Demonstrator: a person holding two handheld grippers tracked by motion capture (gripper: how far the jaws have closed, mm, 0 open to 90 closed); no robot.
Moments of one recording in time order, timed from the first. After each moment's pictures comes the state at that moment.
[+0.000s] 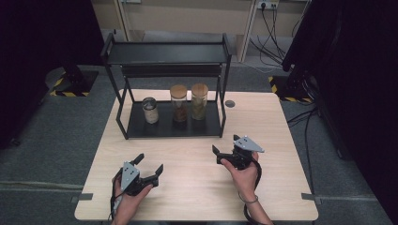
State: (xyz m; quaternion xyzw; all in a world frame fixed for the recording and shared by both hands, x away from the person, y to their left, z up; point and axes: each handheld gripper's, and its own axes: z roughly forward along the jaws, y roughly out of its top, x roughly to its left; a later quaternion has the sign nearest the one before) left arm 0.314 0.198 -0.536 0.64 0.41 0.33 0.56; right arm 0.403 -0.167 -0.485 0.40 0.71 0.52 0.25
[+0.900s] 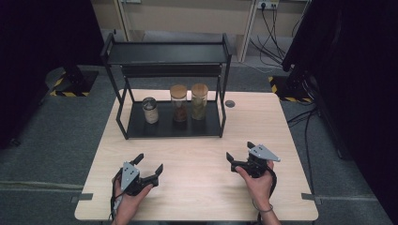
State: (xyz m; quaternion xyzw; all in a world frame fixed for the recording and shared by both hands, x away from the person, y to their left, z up) left arm 0.314 0.198 -0.537 0.64 0.41 0.33 0.56; right arm 0.382 -0.213 -0.494 0.41 0.71 0.50 0.26
